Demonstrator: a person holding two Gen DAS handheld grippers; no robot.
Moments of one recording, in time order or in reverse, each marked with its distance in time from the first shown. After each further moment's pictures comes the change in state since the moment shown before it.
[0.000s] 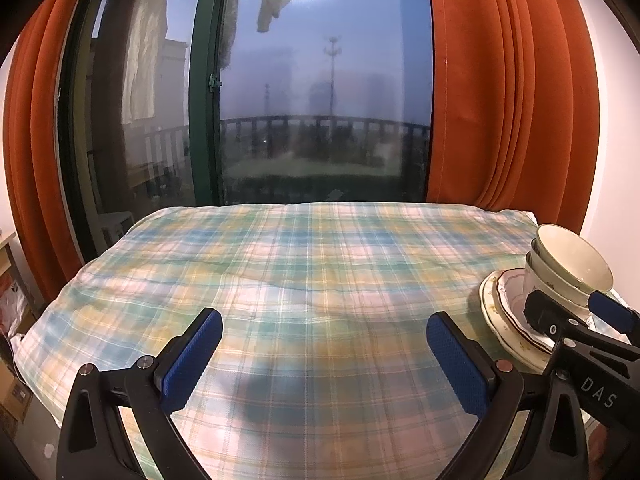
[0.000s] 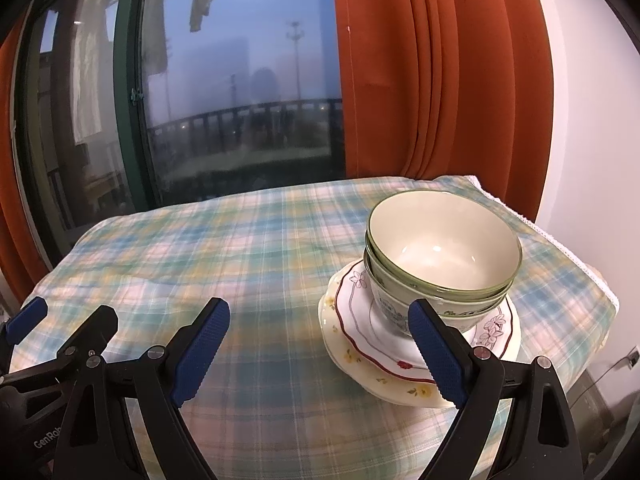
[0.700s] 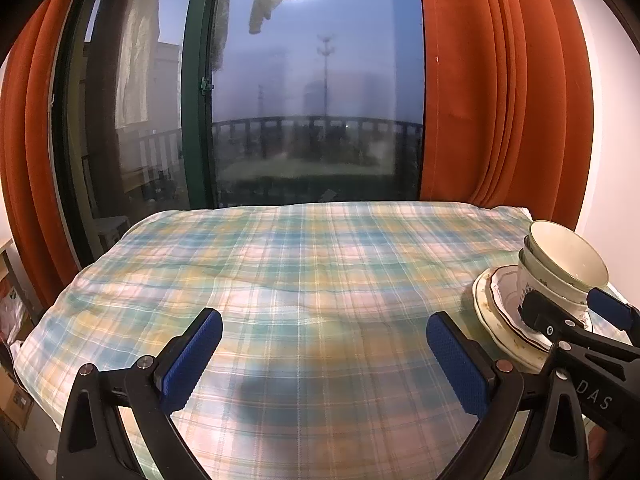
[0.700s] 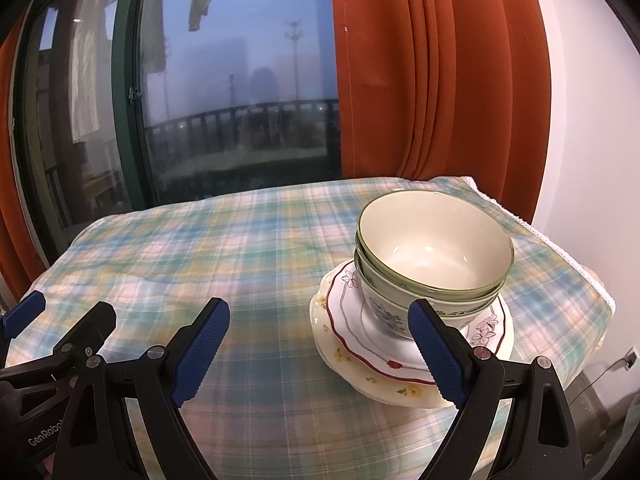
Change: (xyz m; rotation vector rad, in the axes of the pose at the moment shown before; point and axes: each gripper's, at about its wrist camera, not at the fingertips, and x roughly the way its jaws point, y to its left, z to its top) left arm -0.001 -0.008 0.001 0.026 0.001 -0.010; right arm -0.002 -0.004 -0.001 -0.009 -0.003 -0.014
